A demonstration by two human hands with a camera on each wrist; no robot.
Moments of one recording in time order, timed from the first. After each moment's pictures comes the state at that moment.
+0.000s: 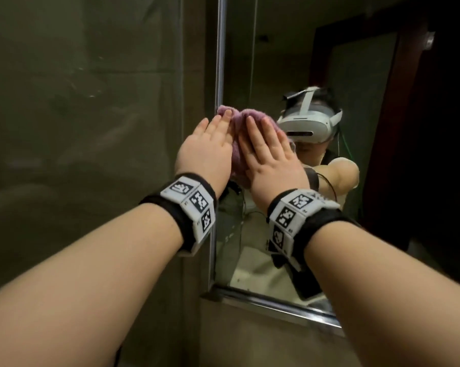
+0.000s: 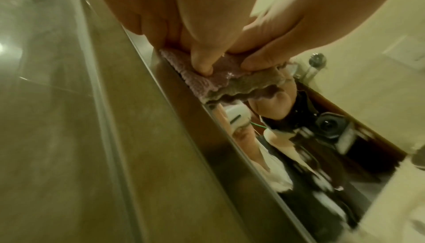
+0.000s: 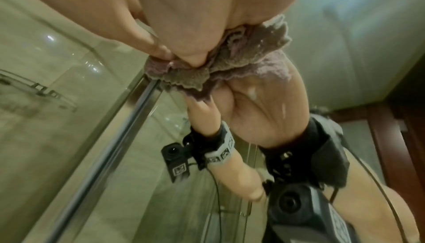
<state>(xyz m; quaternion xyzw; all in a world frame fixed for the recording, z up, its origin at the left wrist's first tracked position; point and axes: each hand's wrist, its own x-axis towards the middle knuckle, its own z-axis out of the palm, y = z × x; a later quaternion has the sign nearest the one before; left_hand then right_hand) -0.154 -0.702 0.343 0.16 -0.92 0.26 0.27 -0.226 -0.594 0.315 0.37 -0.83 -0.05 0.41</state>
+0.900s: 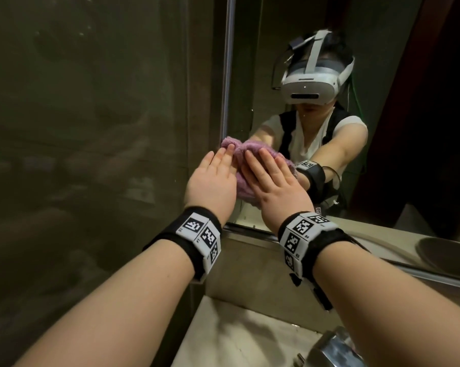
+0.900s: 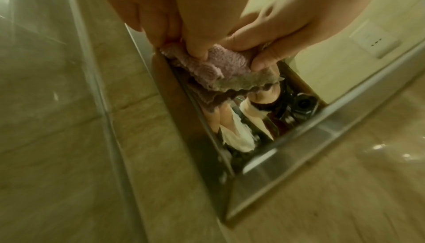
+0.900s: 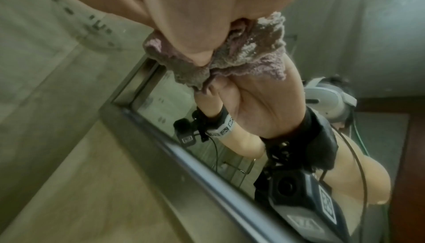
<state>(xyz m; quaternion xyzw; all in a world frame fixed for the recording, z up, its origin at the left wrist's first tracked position) -0.144 -0.697 0.202 0.14 -0.96 0.19 0.15 -0.222 -0.582 0.178 0.44 -0.82 -0.08 0.37</state>
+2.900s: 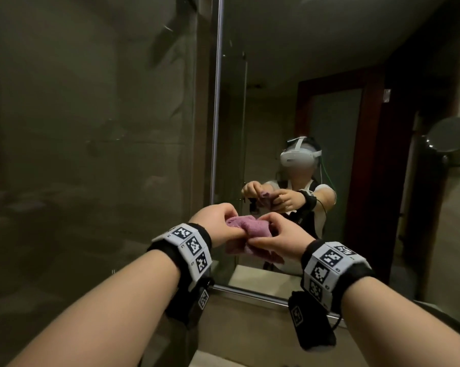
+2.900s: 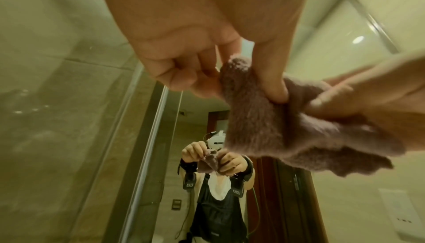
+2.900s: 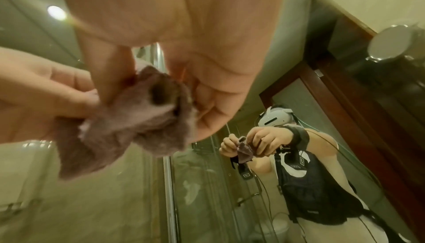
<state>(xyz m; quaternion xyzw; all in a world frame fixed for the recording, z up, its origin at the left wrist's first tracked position) -0.020 -0.617 0.345 0.06 -0.95 -0.22 0.23 -0.090 -0.461 0.333 0.35 -0.86 0.36 0.03</state>
